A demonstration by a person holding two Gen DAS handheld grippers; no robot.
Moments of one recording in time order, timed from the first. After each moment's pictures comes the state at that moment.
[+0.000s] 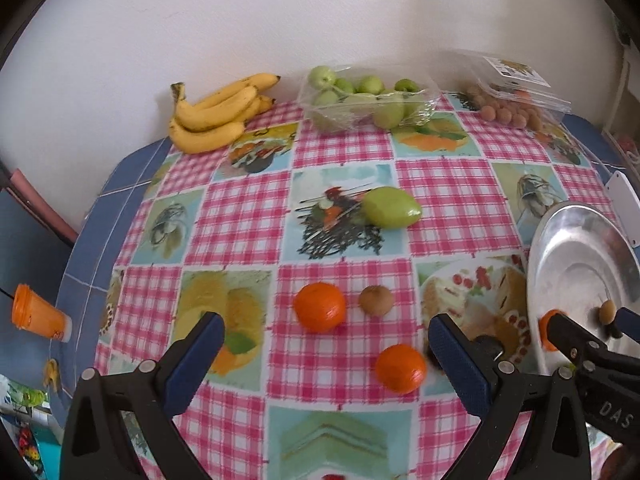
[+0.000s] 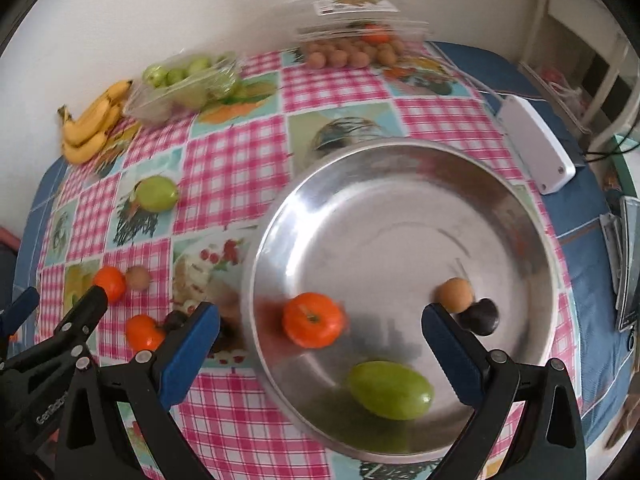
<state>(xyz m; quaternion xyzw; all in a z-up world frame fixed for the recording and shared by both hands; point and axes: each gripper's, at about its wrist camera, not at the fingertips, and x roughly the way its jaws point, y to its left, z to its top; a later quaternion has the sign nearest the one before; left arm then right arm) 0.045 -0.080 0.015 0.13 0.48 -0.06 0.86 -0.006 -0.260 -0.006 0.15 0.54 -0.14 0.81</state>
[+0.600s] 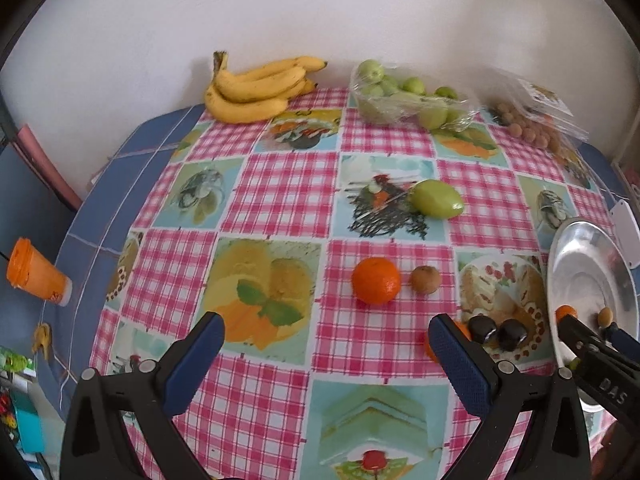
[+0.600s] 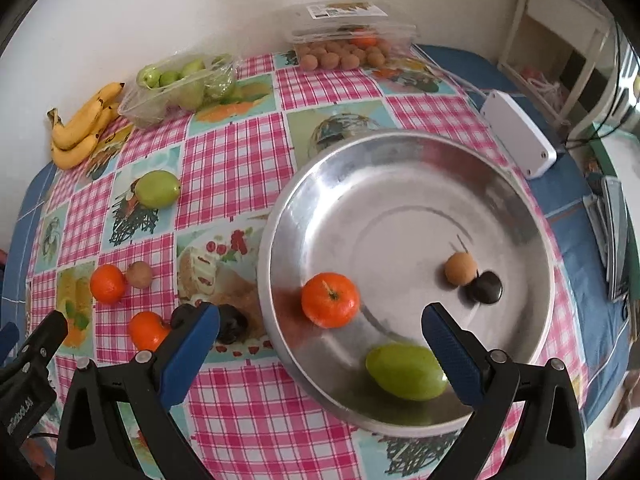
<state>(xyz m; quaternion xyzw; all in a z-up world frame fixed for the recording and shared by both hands) 0.040 -0.023 0.016 0.08 0.51 -0.04 0.86 -0.016 -0.238 -0.003 0.15 0.53 -0.18 0.81</state>
